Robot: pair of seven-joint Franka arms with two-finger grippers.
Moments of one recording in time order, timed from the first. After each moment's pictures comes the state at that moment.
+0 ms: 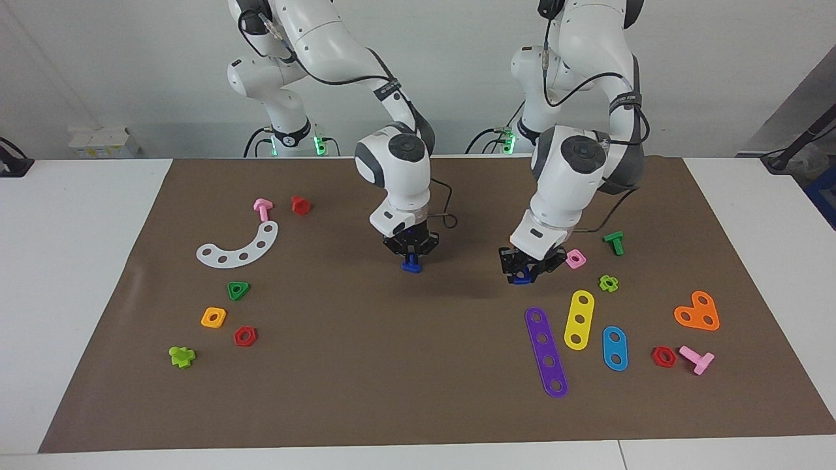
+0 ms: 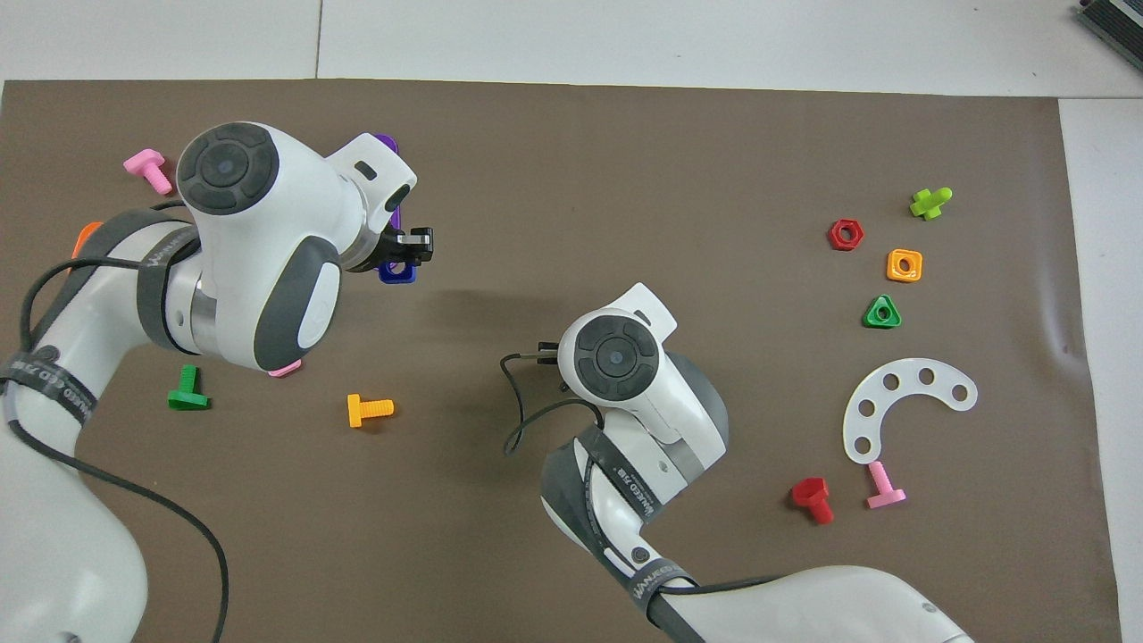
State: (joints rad) left arm -0.34 0.30 -0.05 -1.73 -0.04 2.15 -0.34; right arm 0.62 0.38 -0.01 -1.90 -0.06 2.38 0.74
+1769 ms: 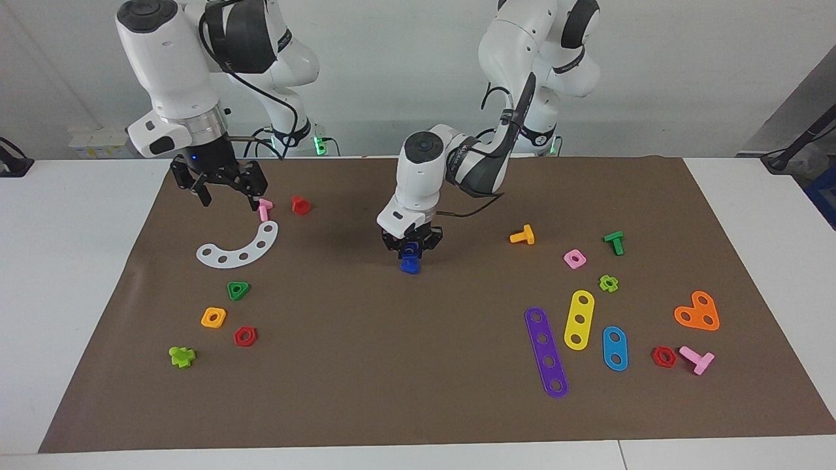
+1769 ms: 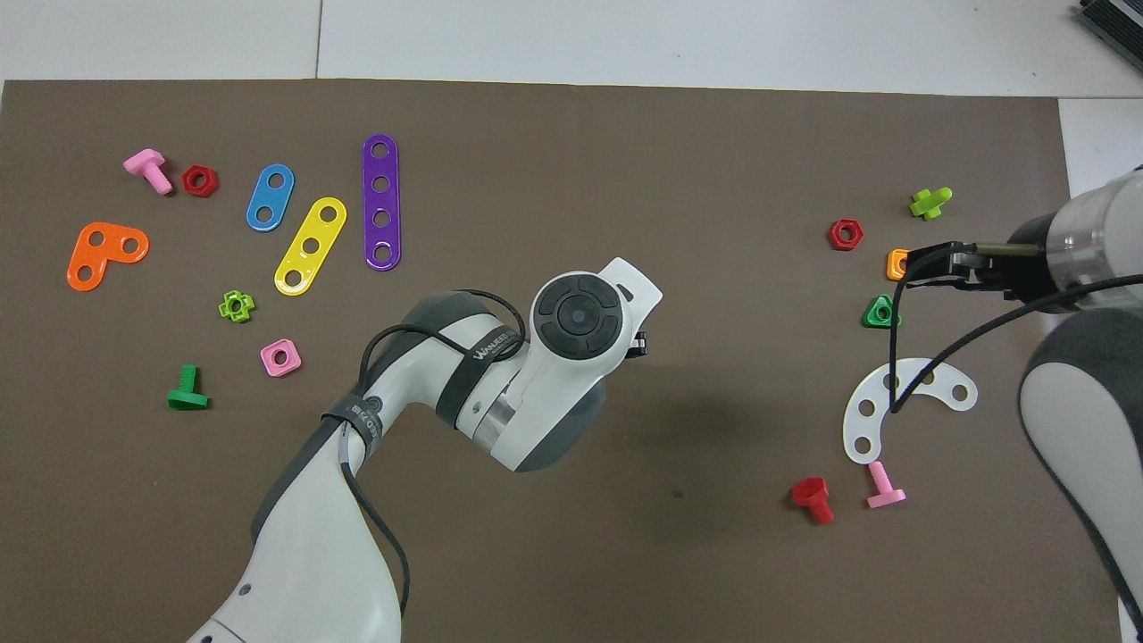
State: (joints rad) left arm -0.71 0.45 -0.05 -1.70 -0.04 2.21 -0.71; right arm 0.08 -0.05 -0.02 -1.74 -0.04 1.78 0.19
